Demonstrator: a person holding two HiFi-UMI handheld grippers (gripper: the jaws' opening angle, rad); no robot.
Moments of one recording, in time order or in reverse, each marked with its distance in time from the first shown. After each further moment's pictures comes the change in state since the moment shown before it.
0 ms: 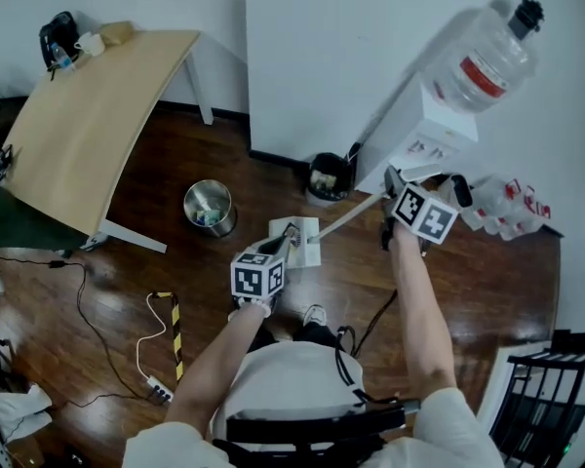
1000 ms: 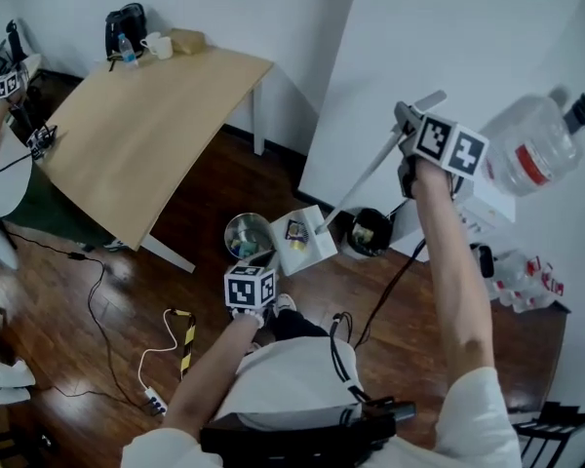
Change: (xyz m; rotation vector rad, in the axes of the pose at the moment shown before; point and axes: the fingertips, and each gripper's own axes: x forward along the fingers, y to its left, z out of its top) left arm -0.071 0.180 0.077 -0.118 -0.125 0.202; right arm 0.117 0.288 0.197 -0.211 -0.089 0.309
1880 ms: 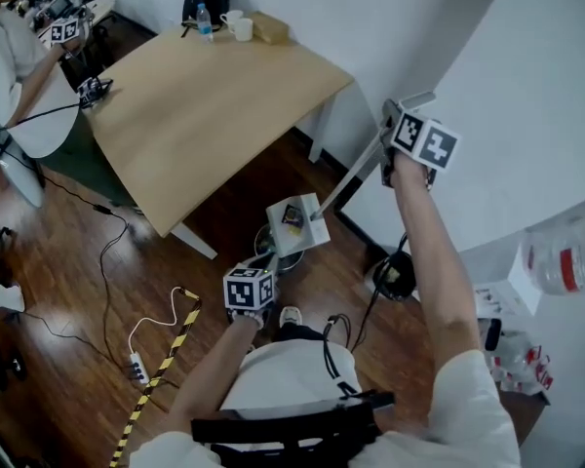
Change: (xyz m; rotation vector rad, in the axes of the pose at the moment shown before) left arm -0.007 0.113 0.046 -0.222 -0.096 0.234; right arm 0.226 0.137 -0.014 -0.077 0.066 0.208
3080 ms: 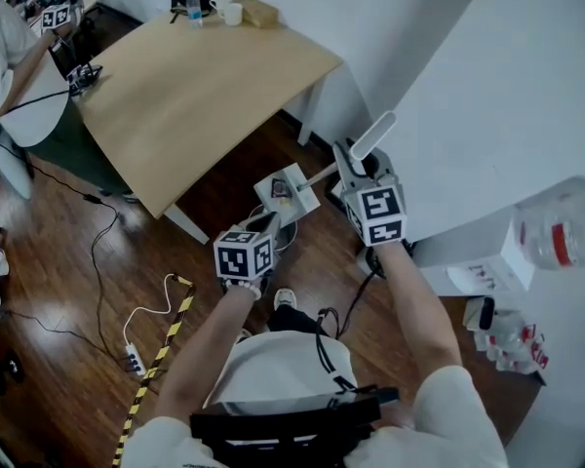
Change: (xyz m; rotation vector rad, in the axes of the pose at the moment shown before) left arm -0.030 -0.038 0.064 0.058 -0.107 -0.108; right arm -0.101 0.114 -0.124 -0.621 -0.119 0.251
